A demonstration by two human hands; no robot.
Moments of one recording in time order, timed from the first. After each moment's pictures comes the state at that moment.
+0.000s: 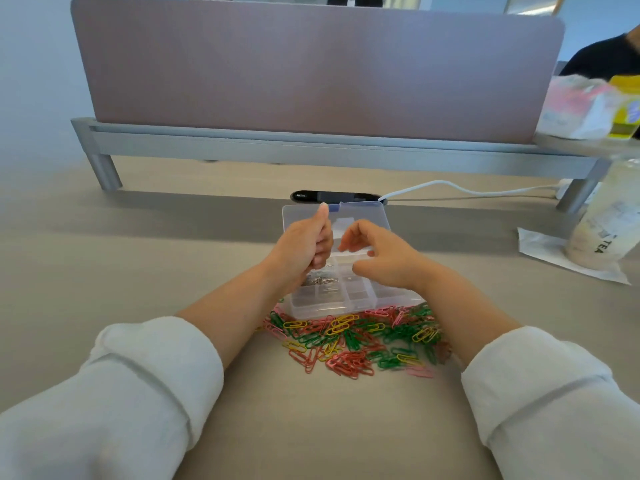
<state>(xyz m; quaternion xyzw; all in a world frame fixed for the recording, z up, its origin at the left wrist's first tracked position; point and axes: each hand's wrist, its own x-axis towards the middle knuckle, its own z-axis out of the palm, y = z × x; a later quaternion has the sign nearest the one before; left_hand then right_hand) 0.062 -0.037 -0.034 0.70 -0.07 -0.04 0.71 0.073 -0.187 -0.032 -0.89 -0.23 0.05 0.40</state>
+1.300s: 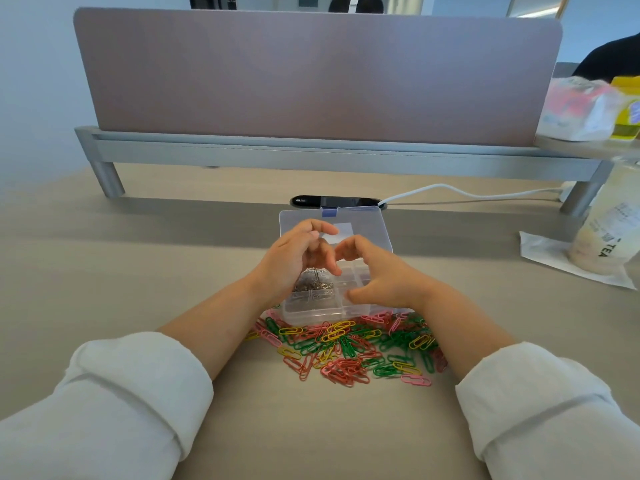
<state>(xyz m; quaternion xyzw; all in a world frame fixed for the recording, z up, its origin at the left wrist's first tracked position) 0.059 -0.025 -0.046 0.70 -0.16 -0.01 0.69 0.070 -0.195 -0.046 -0.89 -0.28 0.07 0.36</state>
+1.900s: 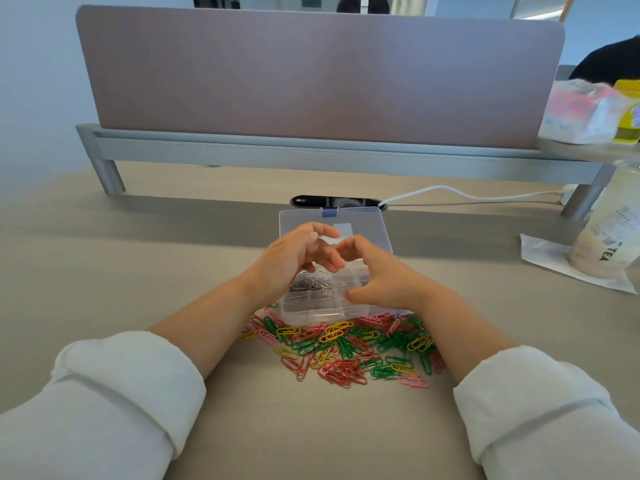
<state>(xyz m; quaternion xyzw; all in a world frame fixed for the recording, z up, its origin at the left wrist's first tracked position) 0.058 -0.019 -0.045 0.73 -0.17 -0.05 0.66 0.068 -0.195 -0.045 -0.88 -0.28 0.07 0.37</state>
